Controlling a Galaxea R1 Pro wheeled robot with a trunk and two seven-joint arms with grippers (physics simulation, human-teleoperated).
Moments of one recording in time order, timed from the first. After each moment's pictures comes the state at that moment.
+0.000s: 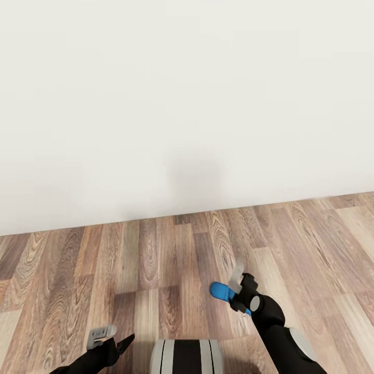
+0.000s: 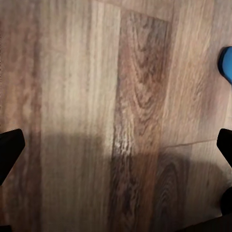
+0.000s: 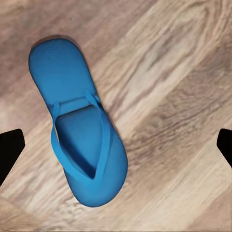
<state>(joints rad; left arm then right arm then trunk) -0.01 0.02 0.27 -1.23 0.16 0.44 -0.61 -0.33 -0.01 0.18 -1.26 0.93 0.47 0.50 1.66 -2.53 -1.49</state>
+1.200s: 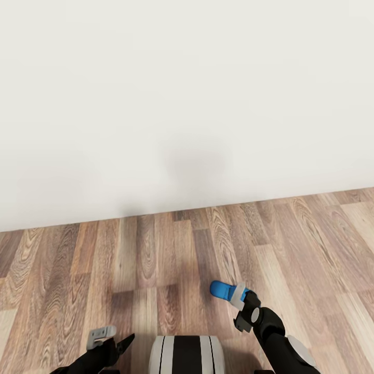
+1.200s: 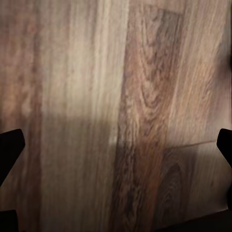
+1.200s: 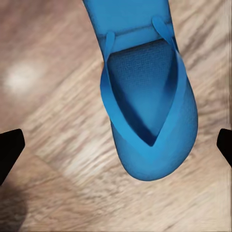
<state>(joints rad) -0.01 0.02 0.27 -1.23 0.16 0.43 -0.61 -0.33 -0.02 0.17 -1.09 0.93 0.46 0.50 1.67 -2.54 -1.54</state>
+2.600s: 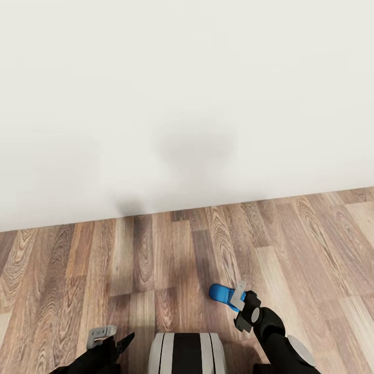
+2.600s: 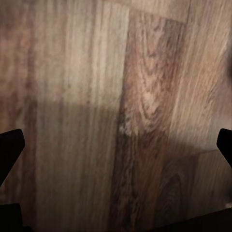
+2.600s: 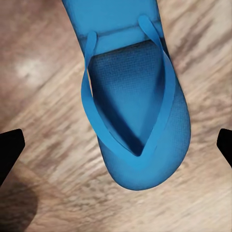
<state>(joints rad) -0.01 0.02 0.27 -1.23 0.16 0.41 -0.61 -0.33 -0.02 0.17 -1.09 0.93 0.46 0.50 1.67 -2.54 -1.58</state>
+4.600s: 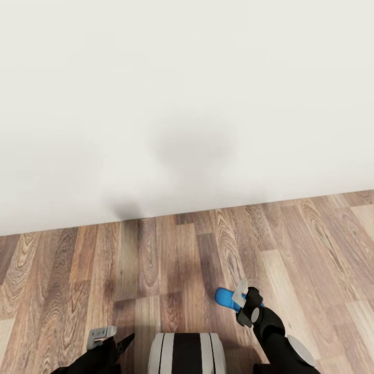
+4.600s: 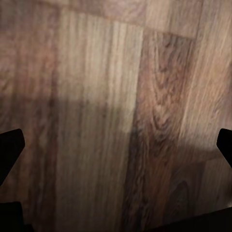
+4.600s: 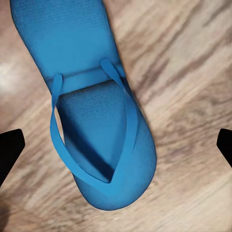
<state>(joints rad) -0.01 0.01 0.27 -1.22 0.16 0.41 -0.60 -0.33 -0.02 0.17 -1.09 0.93 0.46 0.41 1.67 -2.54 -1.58</state>
